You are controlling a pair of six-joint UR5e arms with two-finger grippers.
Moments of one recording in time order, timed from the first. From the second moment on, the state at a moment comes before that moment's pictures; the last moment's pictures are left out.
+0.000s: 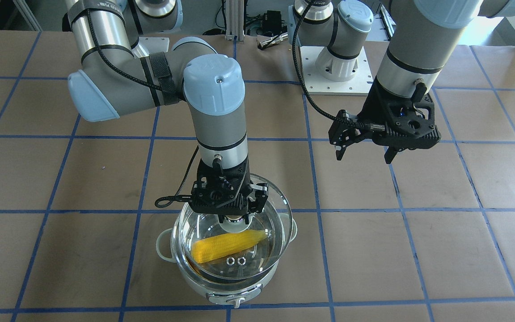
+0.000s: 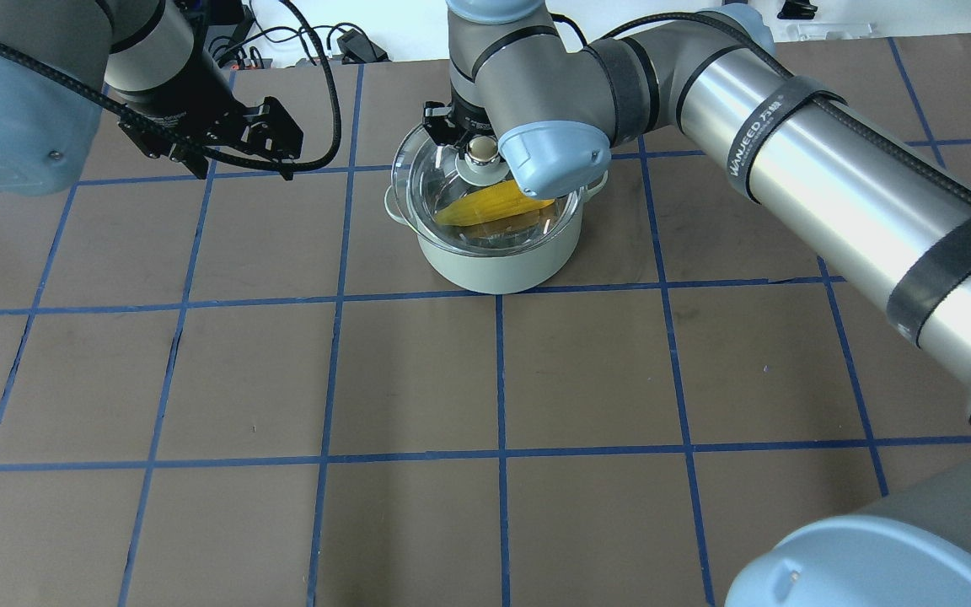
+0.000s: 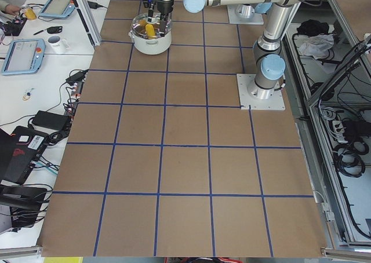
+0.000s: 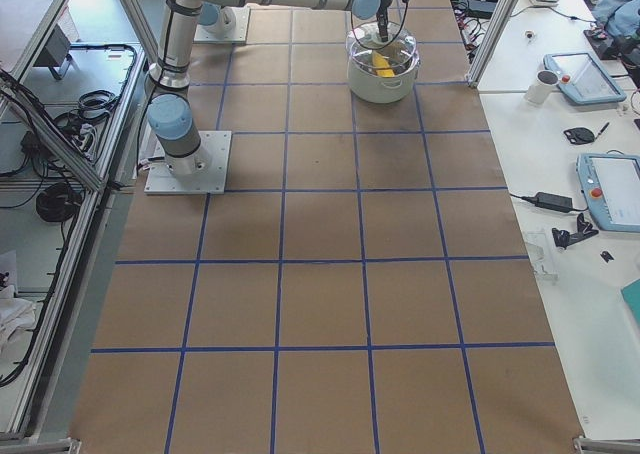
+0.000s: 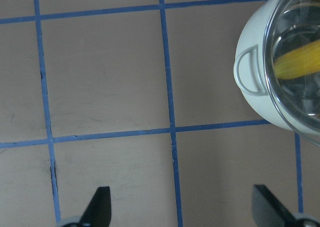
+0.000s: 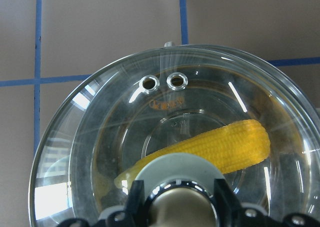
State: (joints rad) left arm -1.56 -1.63 -1.58 -1.38 1.57 0.08; right arm 1.93 -1.10 1.38 -2.14 -1.59 0.41
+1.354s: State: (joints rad) left arm -1.56 -1.62 -1.62 -1.40 1.56 0.07; right arm 1.91 -1.08 1.37 -2.14 -1.61 0.36
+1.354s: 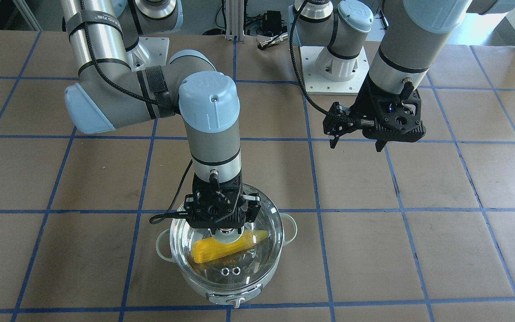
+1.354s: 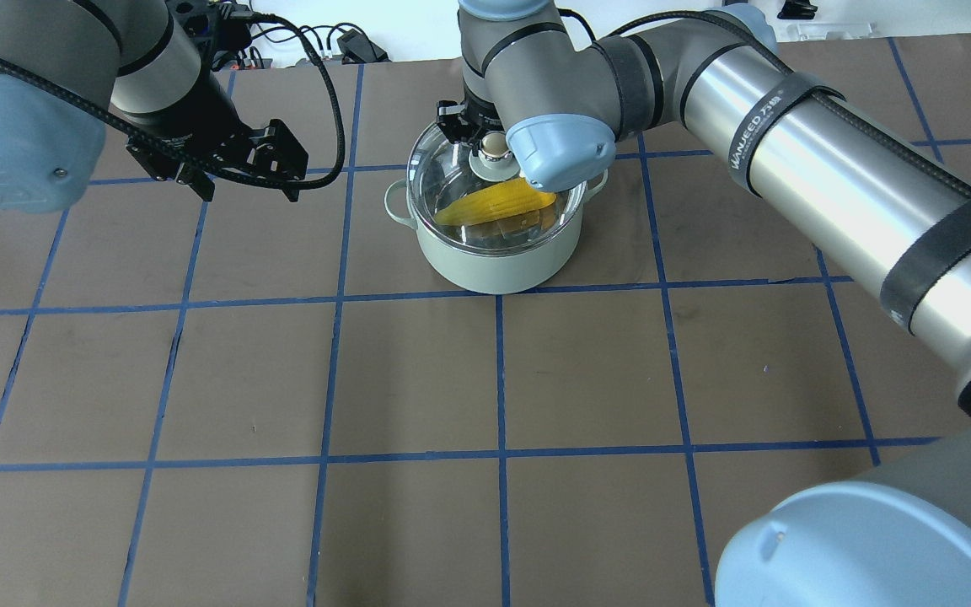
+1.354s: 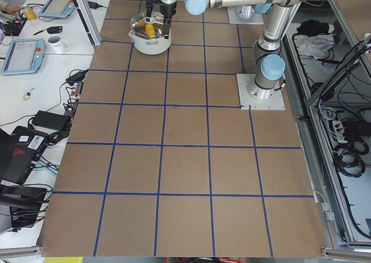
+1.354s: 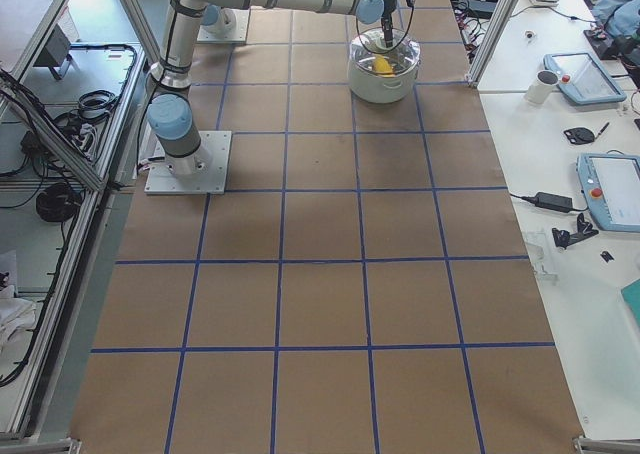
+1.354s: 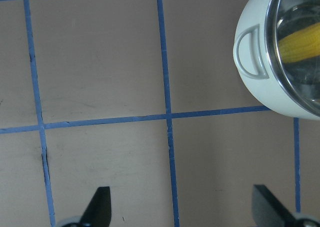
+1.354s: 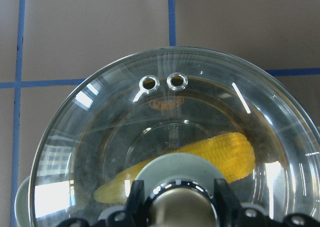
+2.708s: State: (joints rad) left arm -1.56 -1.62 -1.62 -1.40 1.57 0.07; right arm 1.91 -1.07 1.37 -2.15 -1.61 0.35
